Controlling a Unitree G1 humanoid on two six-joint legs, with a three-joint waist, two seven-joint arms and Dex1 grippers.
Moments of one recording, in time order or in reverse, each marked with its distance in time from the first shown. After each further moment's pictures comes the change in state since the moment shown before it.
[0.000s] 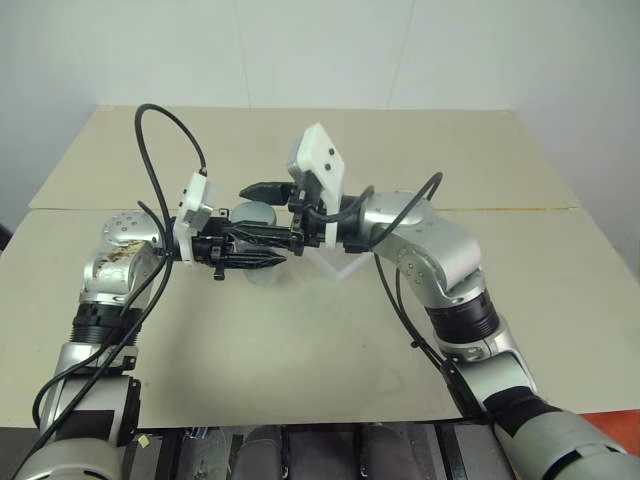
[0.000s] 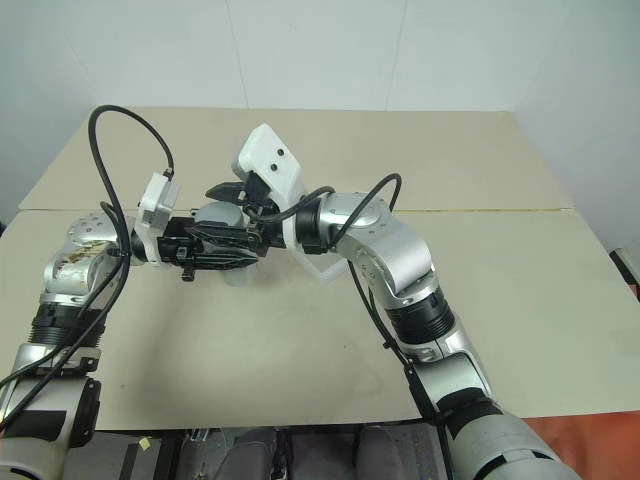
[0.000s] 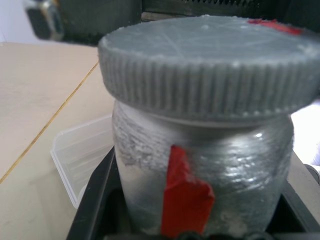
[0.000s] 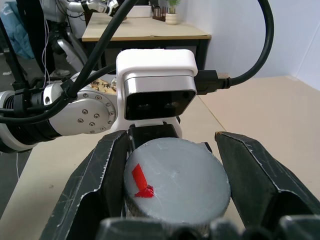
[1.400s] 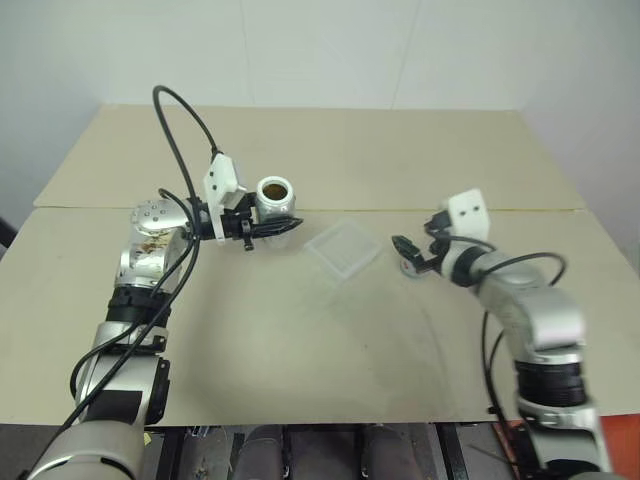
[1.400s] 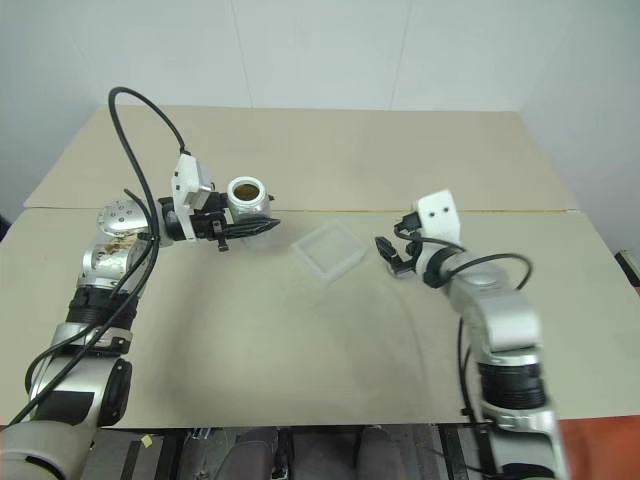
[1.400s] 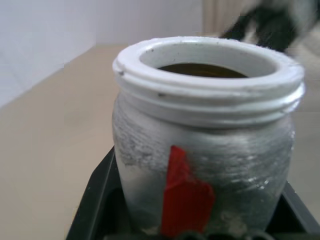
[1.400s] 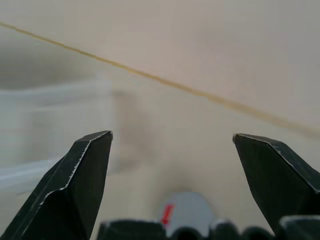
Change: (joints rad) left arm -0.160 -0.132 -0.029 0.221 0.281 -0.312 0.329; right arm 0.430 -0.378 -0.360 -0.287 -0.015 0.305 -0.309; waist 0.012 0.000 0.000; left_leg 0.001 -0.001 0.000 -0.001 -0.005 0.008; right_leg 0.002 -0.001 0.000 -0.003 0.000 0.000
